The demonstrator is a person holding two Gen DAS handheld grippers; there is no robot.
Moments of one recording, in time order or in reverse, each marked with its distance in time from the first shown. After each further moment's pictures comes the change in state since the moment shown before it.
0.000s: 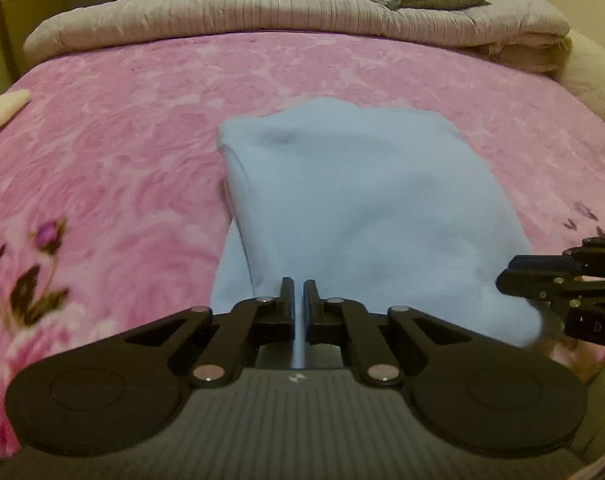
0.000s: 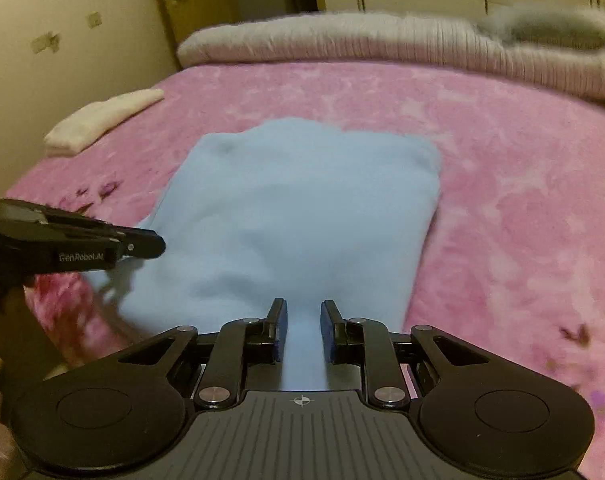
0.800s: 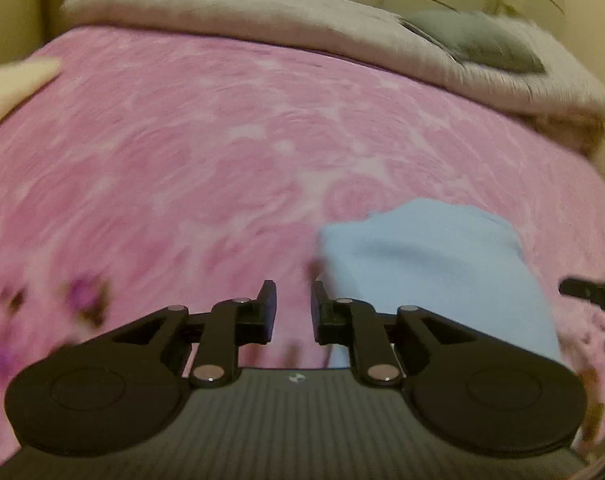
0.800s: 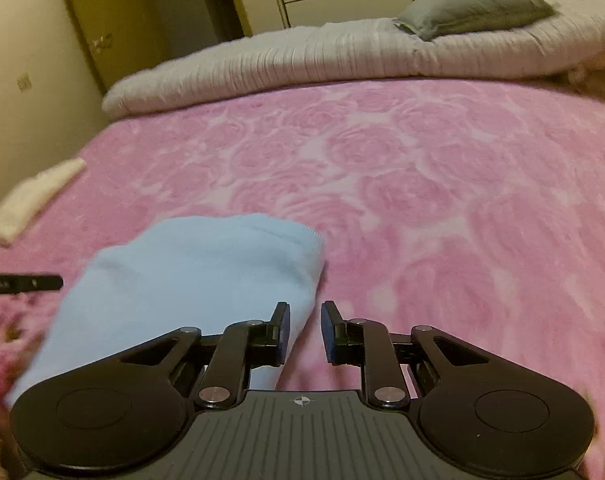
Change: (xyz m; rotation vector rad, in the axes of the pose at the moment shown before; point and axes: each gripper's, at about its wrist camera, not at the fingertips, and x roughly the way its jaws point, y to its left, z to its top) left arm 0.008 0.090 0.046 -0.233 -0.026 -0.027; right arm 0.002 -0.098 0.056 0.221 -0.066 -0.072
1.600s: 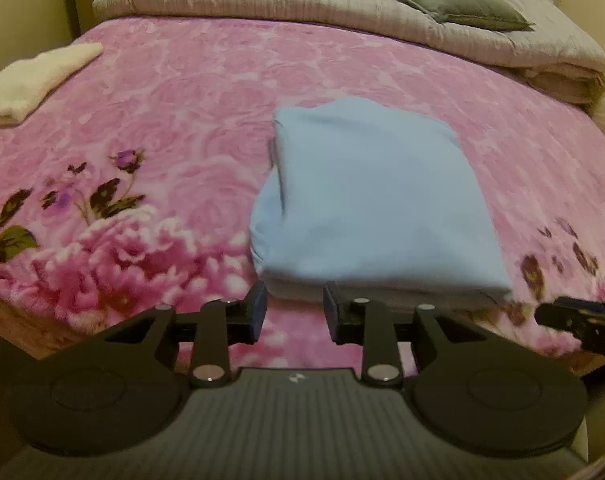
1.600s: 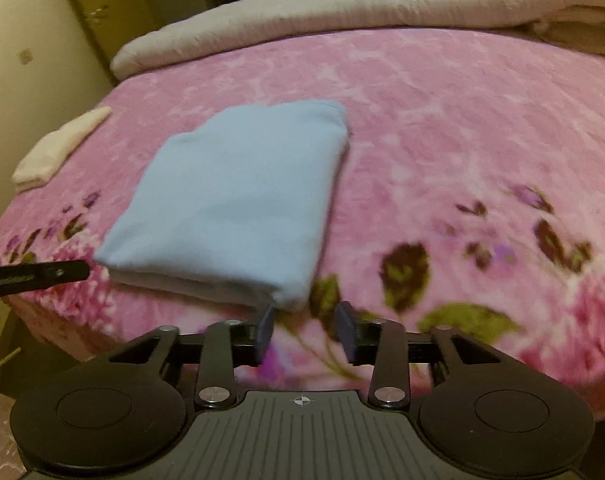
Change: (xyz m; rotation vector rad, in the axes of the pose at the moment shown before) left arm -0.102 -0.096 -0.103 0.075 0.052 0.139; right arm -0.104 0.073 -0.102 0.035 0.122 -0.078
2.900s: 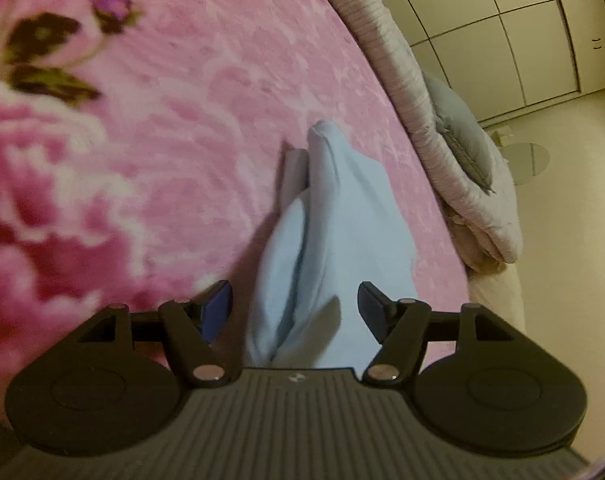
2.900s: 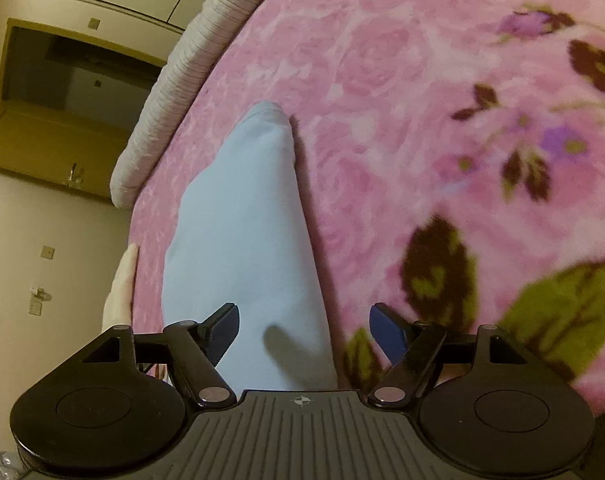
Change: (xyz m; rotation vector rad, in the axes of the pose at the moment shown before) left arm 0.145 0.128 0.020 -0.671 0.081 -0.596; right arm 0.079 -0.103 0.030 0.690 0.026 0.350
